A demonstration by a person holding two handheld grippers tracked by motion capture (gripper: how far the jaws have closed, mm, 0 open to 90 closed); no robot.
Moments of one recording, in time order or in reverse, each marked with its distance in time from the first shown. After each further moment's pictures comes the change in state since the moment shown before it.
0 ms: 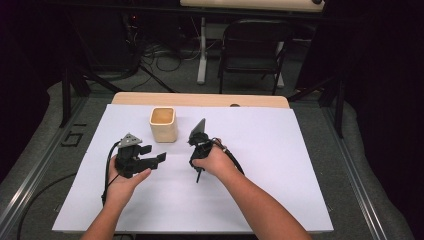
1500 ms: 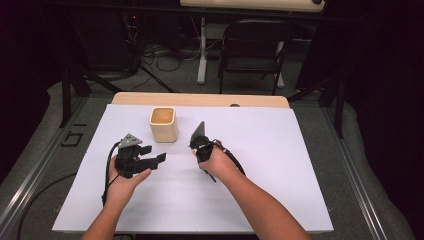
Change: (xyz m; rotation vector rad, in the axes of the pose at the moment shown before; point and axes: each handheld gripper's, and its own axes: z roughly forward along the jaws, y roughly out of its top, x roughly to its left) left arm 0.001 -0.001 0.001 0.003 0.005 -0.001; right arm -0.002 -0.002 0.002 0.174 -0.048 -0.047
